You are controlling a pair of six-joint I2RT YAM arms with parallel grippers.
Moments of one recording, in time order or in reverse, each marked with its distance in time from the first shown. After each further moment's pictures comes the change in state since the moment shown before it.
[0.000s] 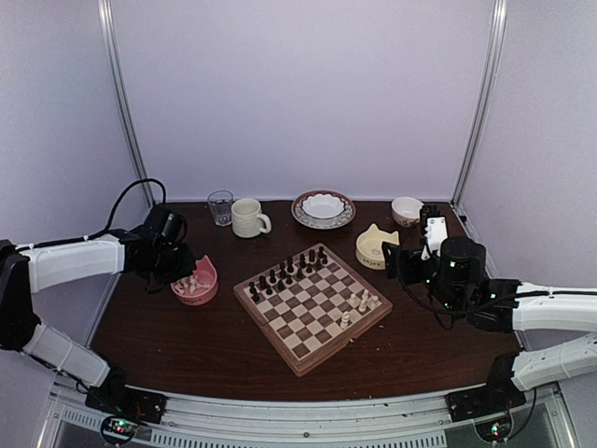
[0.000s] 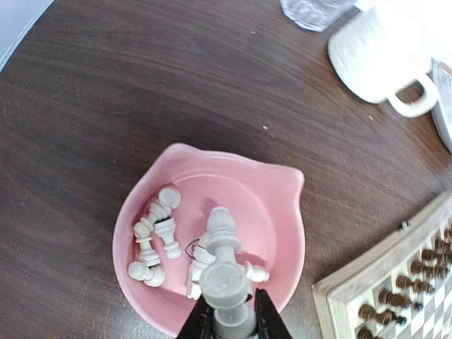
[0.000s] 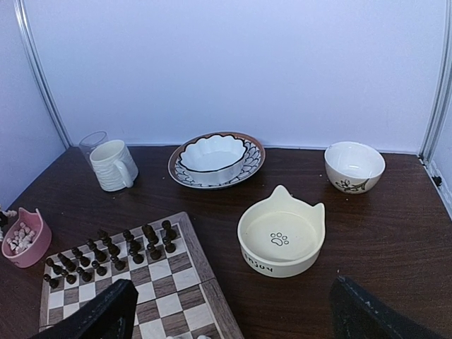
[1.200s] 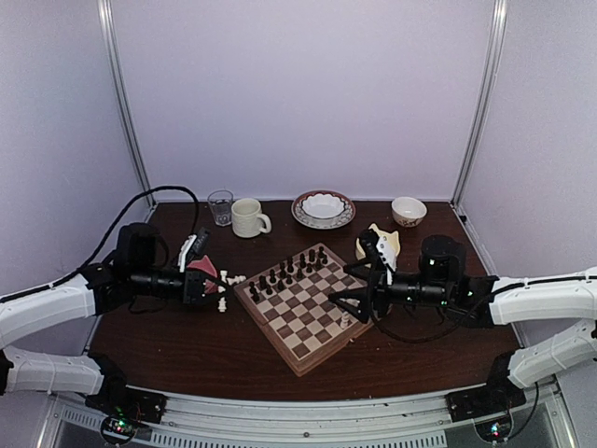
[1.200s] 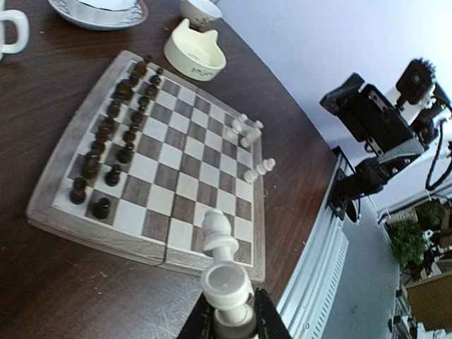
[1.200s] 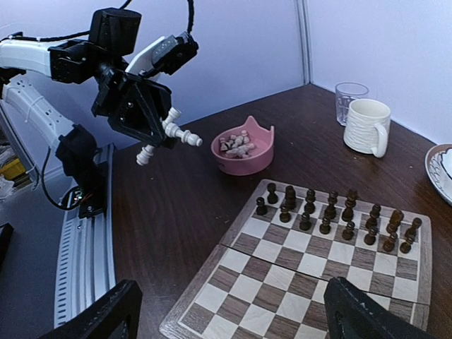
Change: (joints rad) left arm -0.100 -0.389 -0.280 0.306 0.869 0.385; right arm 0.012 0.180 0.034 0.163 -0.898 -0.169
